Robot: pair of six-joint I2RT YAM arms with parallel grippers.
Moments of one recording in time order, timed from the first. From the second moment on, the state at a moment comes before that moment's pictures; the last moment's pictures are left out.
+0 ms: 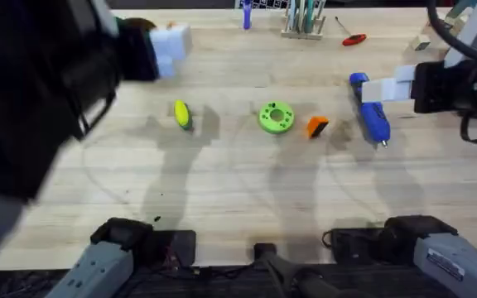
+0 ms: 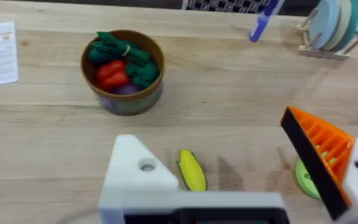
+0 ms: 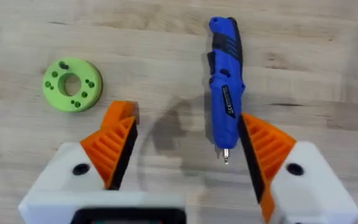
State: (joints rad) left arm -0.18 0.86 0.86 -0.47 -0.09 -0.18; right arm 0.01 0.97 1.02 -0.99 -0.02 -0.04
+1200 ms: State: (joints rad) left arm 0.01 0.01 0.01 -0.06 0.71 -0.09; right arm 0.01 0.97 1.02 -0.99 -0.02 -0.04
